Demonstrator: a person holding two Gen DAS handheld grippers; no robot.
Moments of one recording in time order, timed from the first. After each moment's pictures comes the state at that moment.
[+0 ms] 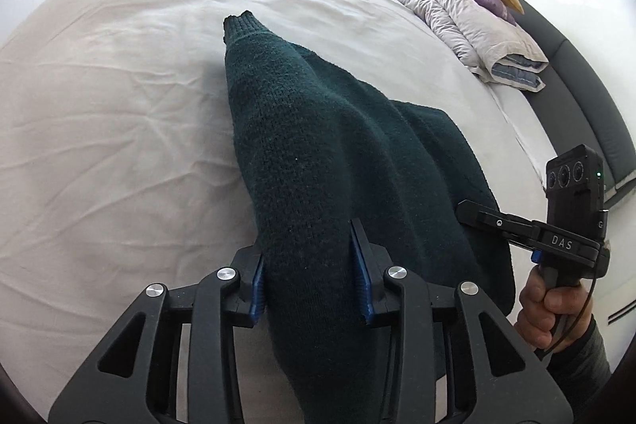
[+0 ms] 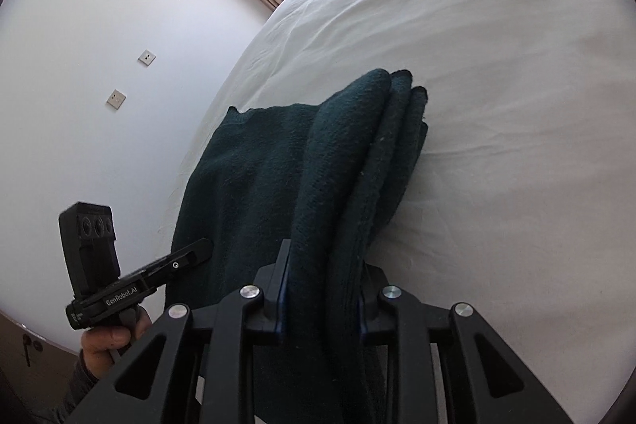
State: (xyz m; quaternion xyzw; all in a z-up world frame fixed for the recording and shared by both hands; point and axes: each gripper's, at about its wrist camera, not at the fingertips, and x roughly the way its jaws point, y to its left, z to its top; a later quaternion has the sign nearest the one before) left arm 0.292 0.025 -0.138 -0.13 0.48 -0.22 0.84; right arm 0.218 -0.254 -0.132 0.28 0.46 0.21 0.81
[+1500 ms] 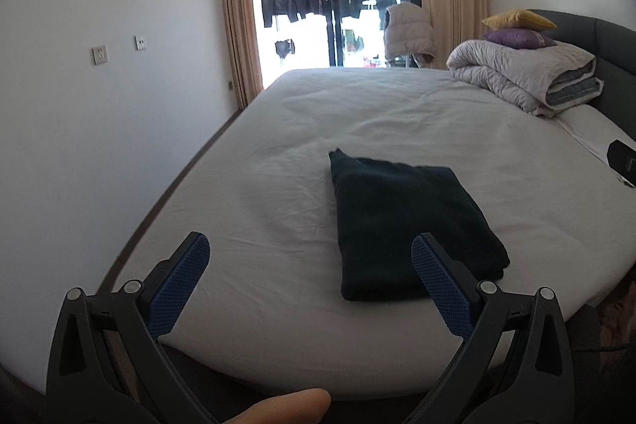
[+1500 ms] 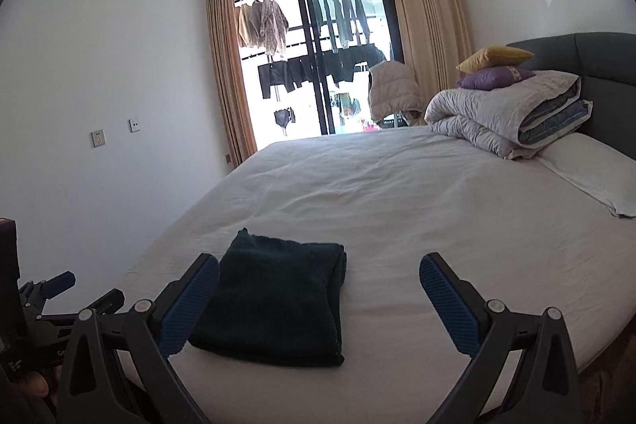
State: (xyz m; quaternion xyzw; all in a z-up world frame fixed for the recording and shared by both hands) left arm 0.014 0.016 -0.011 0.03 0.29 0.01 0.96; right arm -0.020 -0.209 0.035 0.08 0.20 0.01 0.98
